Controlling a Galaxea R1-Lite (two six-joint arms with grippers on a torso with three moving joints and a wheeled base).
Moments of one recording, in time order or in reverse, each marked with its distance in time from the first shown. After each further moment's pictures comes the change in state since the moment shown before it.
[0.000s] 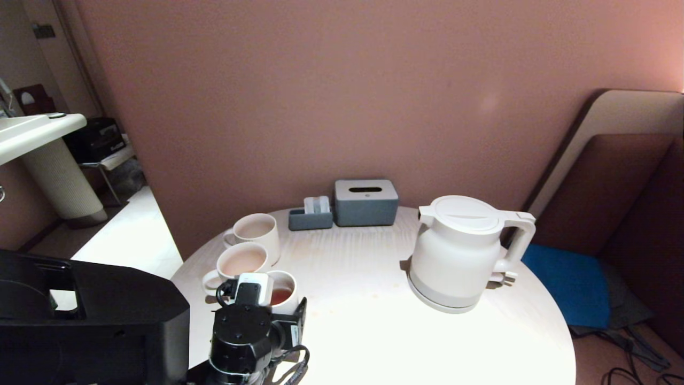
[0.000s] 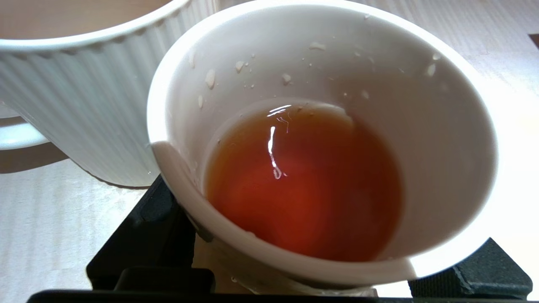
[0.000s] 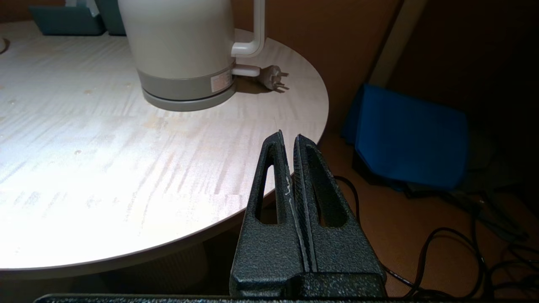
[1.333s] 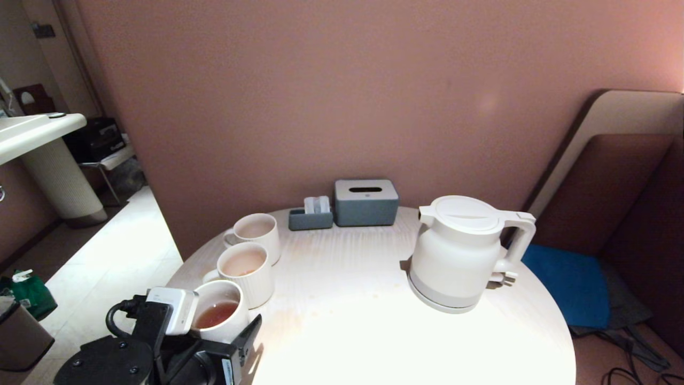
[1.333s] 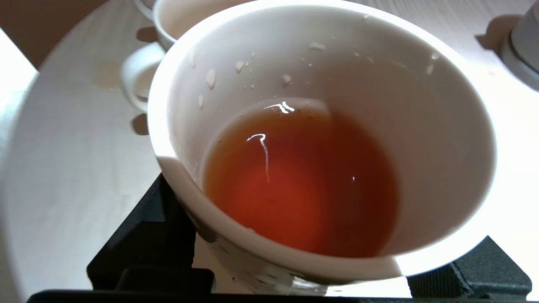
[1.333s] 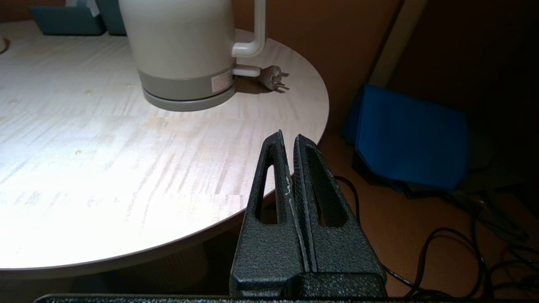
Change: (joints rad) left arm 0.001 -0.444 0.316 0.105 -0.045 0.044; right arm 0.000 0.000 0.000 0.000 0.000 0.000
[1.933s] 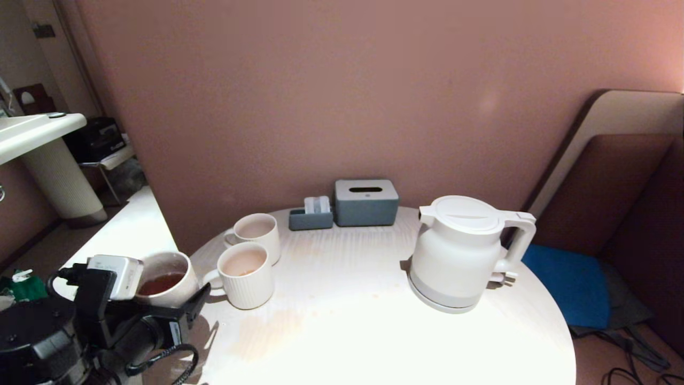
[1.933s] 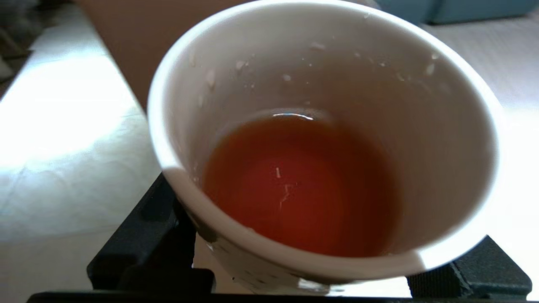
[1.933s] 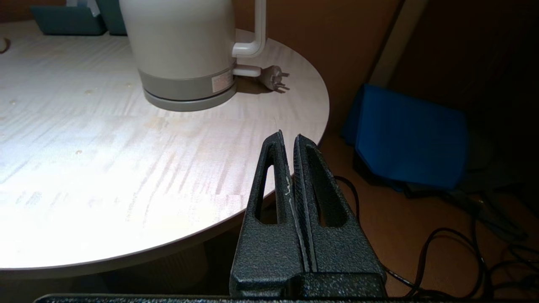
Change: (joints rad) left arm 0.393 -0.100 -0.025 0.013 -0.218 0.194; right arm 0.000 0.000 0.000 0.000 0.000 0.000
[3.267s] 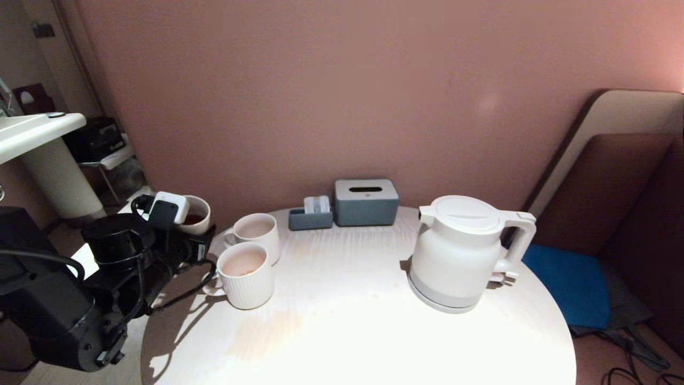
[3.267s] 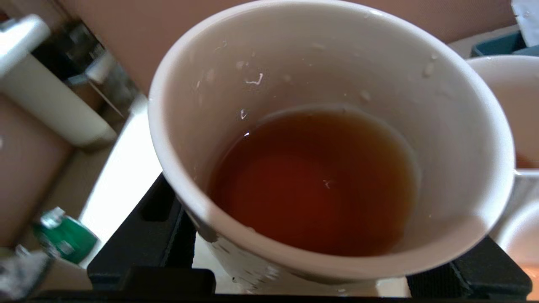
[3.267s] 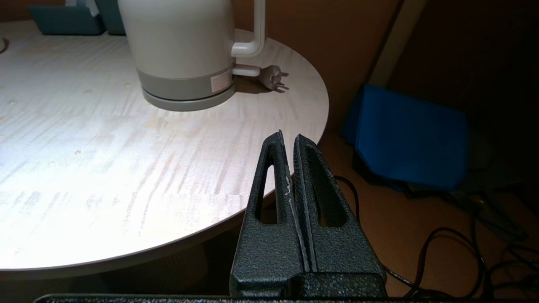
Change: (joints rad) left arm 0.242 0.396 -0.508 0.003 -0.121 0.316; right arm 0.000 0.000 0.000 0.000 0.000 0.000
